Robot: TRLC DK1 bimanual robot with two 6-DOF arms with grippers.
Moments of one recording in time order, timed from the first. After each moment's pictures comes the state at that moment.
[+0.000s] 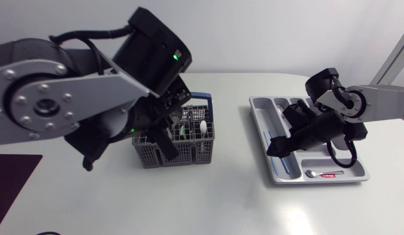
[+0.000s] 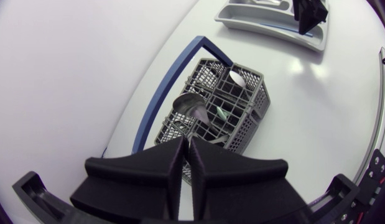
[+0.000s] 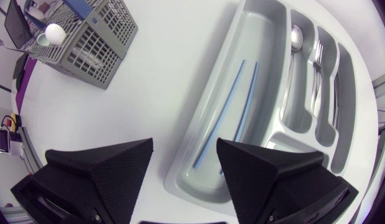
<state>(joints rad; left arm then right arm) -0.89 1.41 1.18 -0.67 -0.60 0.34 0.13 1.54 0.91 -0.57 -0.23 -0.21</state>
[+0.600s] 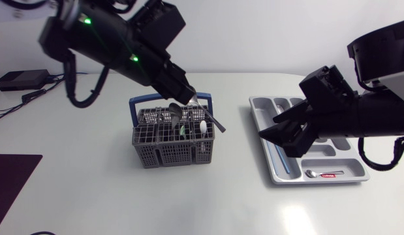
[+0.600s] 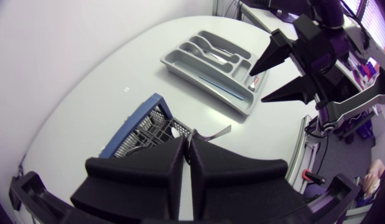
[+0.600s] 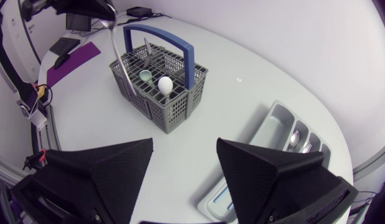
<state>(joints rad) -0.65 1.54 1.53 -0.86 0.16 0.22 0.34 1.08 0.89 -0.59 -0.30 -0.32</state>
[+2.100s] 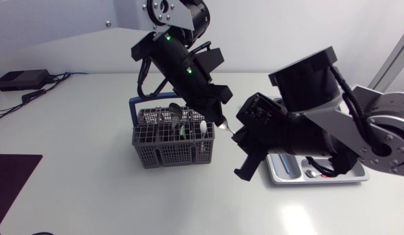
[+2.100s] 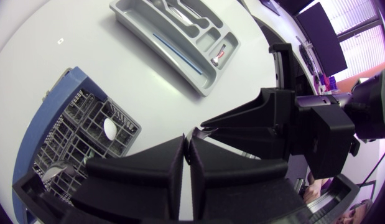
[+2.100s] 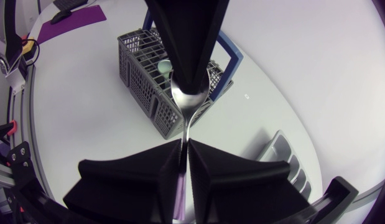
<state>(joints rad) -0.64 1.99 1.91 -1.17 0.50 0.13 0.69 1.23 0.84 -0.39 0.06 -0.37</state>
